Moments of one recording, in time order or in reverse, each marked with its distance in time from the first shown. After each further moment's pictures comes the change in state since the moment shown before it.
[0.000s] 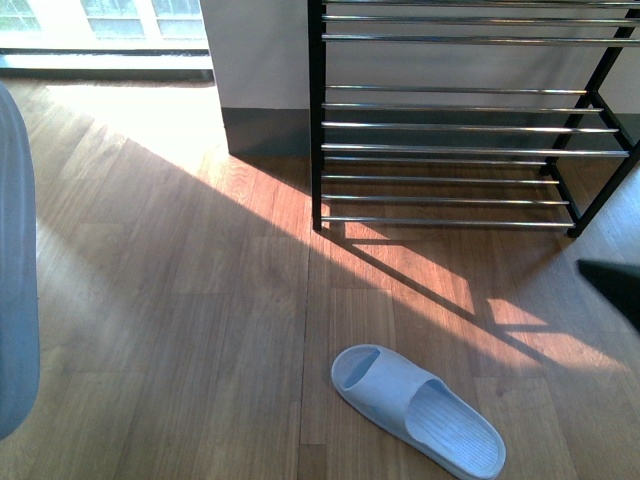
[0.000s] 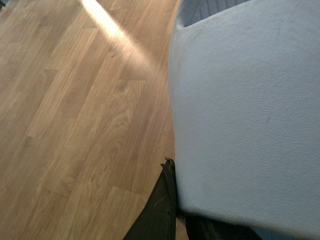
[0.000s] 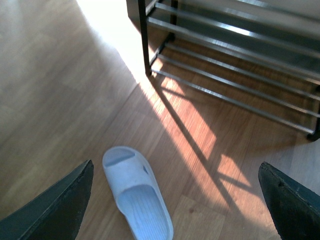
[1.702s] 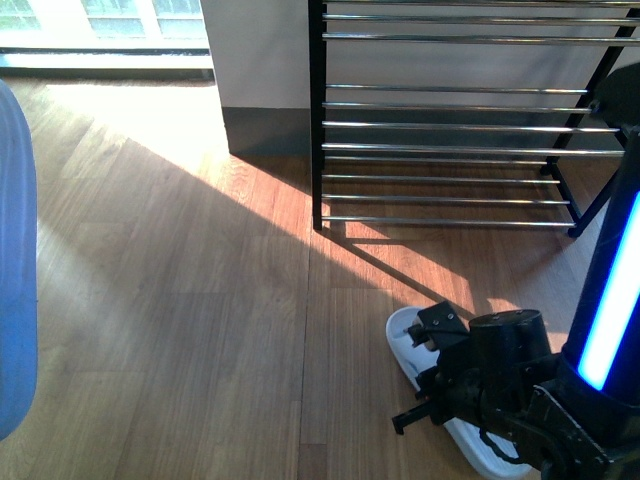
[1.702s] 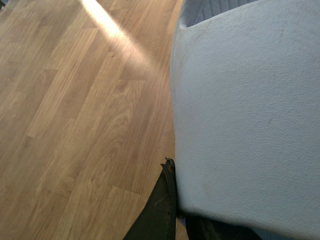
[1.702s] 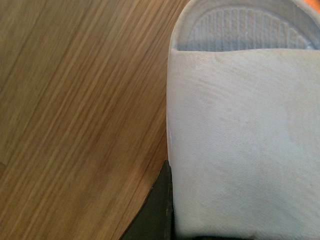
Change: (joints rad) left arm 0.000 0.000 0.000 0.000 0.000 0.000; right arm 0.267 1.468 0.770 0.336 0.222 0.141
